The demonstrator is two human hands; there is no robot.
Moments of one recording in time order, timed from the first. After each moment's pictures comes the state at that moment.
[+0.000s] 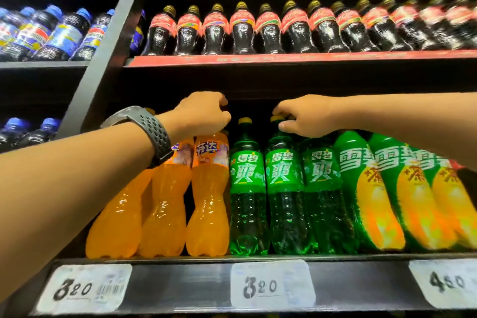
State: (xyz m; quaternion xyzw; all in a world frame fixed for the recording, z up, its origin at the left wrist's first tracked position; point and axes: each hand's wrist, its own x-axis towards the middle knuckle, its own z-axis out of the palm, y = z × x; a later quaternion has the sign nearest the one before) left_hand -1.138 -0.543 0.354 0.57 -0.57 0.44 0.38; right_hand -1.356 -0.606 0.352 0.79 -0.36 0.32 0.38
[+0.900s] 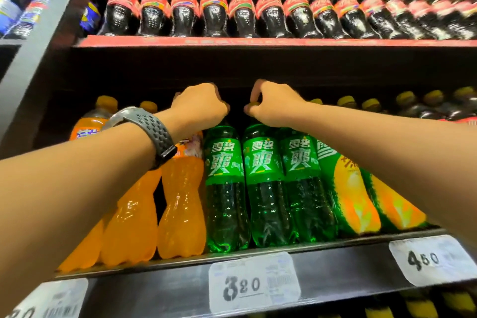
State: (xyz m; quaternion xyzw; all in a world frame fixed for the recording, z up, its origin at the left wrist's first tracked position) left_hand -1.167 -0.581 0.356 0.53 -0.58 0.43 0.44; right_hand -1.332 -0.621 0.344 0.74 -0.34 0.54 0.22
